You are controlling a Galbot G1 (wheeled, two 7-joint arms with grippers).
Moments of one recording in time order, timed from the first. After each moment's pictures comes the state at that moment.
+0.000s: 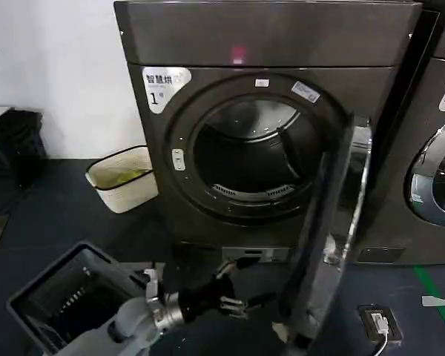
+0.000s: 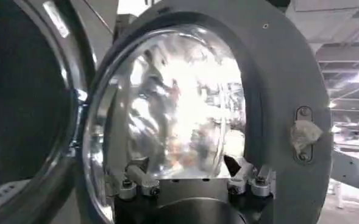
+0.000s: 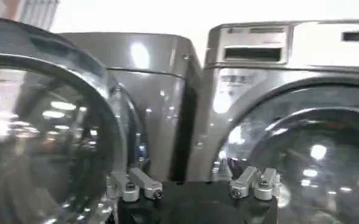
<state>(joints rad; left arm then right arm) 0.85 -0.90 0.24 -1.78 -0.85 -0.25 0.68 -1.38 1.06 1.64 1.65 0.64 -0.03 -1.07</state>
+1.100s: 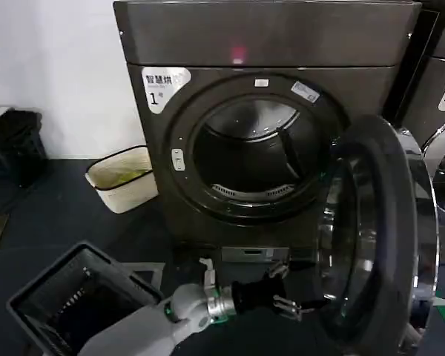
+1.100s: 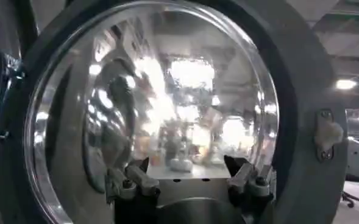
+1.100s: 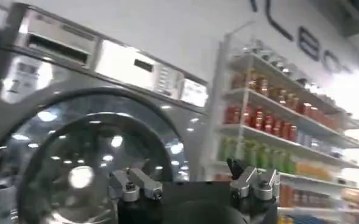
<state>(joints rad) 0.59 -1.10 0.53 -1.59 -0.87 -0.26 0.64 -1.48 1.07 1.91 1.70 0.58 -0.11 -0.48</state>
